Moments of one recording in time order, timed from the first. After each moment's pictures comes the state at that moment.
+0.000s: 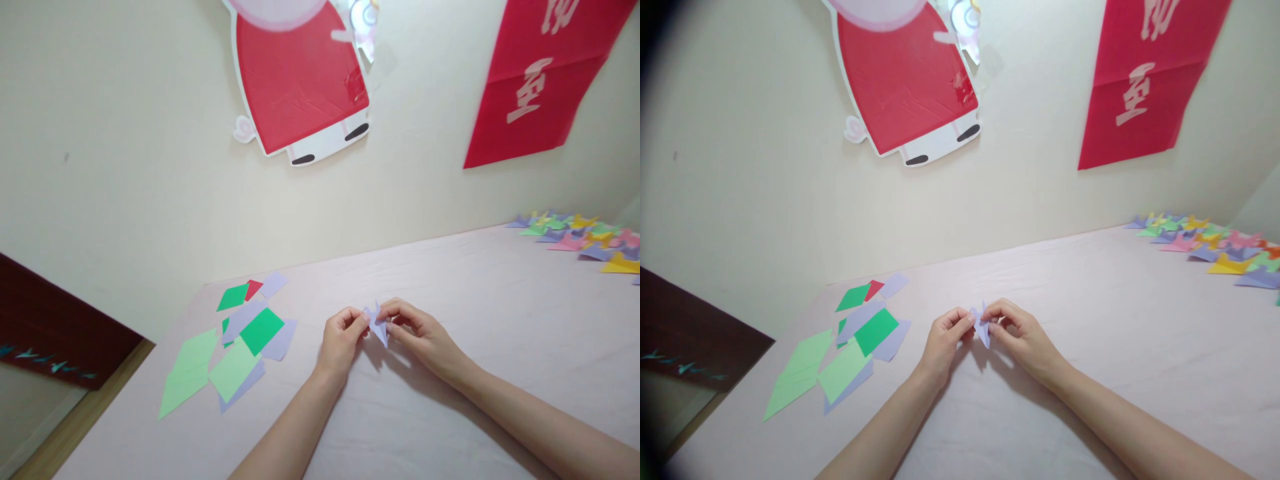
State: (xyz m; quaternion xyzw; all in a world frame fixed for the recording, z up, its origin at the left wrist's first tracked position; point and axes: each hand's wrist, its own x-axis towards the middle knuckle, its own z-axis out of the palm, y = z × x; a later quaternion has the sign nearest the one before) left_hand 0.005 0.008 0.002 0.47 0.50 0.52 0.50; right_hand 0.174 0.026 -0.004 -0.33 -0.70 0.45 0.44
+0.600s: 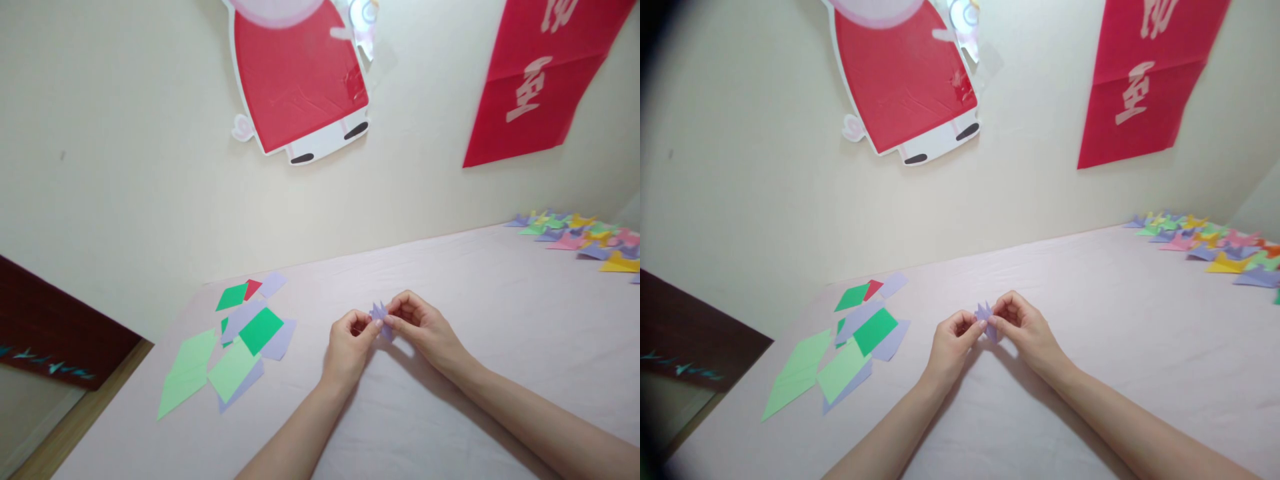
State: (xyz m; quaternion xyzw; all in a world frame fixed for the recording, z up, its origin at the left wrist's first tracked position) left_hand 0.017 0.003 -0.005 0.51 0.51 0.51 0.46; right_hand 0.171 0.031 -0.006 -0.35 -0.56 0.56 0.51
